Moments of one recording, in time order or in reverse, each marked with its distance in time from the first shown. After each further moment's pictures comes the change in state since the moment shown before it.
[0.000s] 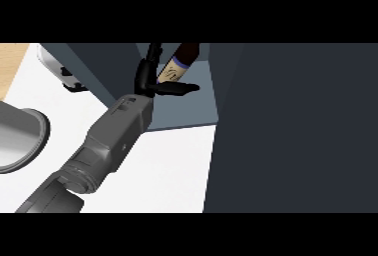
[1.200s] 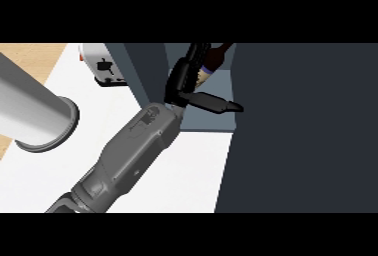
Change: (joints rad) left arm 0.173 -0.054 -0.078 -0.617 -0.048 -0.051 0.172; right arm 0.016 -0.053 0.012 -0.018 0.045 -0.078 0.060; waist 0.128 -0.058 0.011
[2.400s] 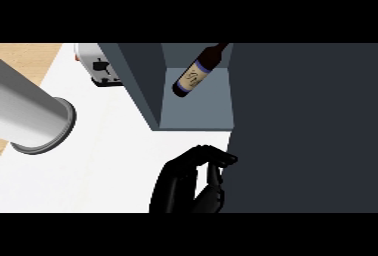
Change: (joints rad) left arm 0.652 0.083 -0.434 -0.988 -0.108 0.497 0.149; right arm -0.032 -0.032 0.030 -0.010 0.031 -0.041 0.023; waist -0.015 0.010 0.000
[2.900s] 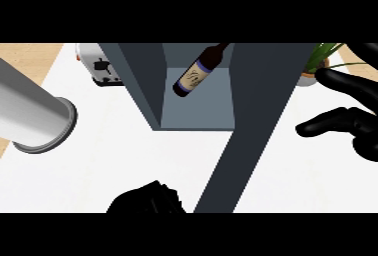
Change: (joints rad) left arm 0.235 0.244 -0.001 -0.268 0.023 -0.158 -0.028; right arm -0.018 0.002 0.097 0.002 -0.002 0.040 0.002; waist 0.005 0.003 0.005
